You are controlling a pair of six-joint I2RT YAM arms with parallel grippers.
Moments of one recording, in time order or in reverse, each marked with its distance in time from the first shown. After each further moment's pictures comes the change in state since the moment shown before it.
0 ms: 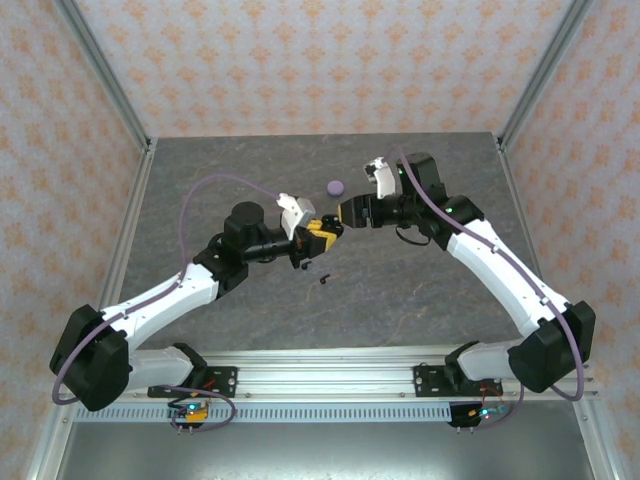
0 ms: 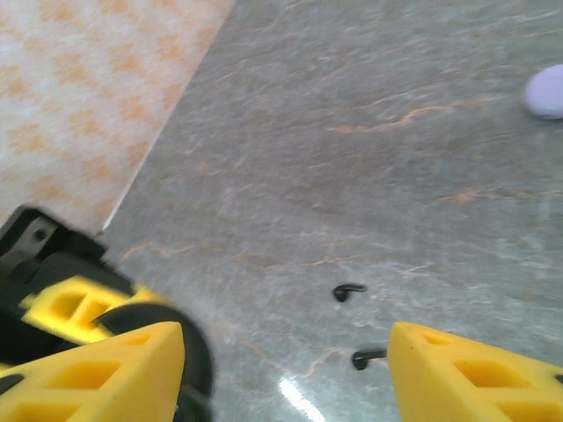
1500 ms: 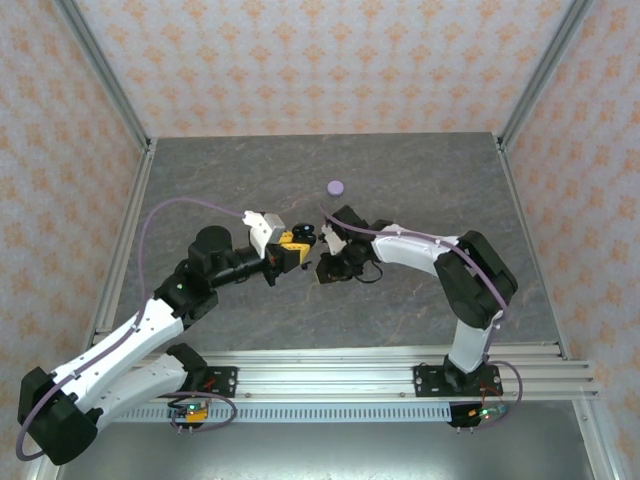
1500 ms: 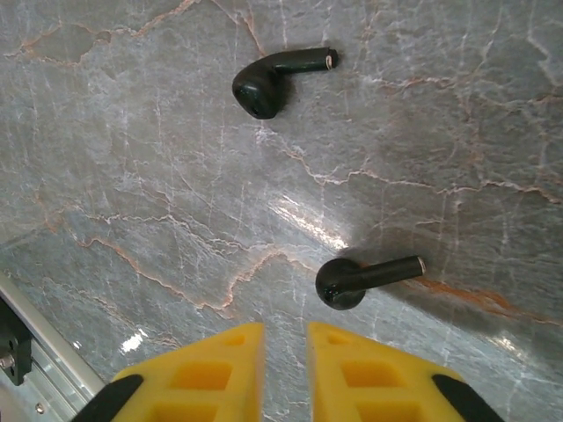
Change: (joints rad) left arm -0.002 -0.356 -0.119 -0.205 -0.149 -0.014; right arm 0.222 0.482 -0.143 0.083 -0.010 0.089
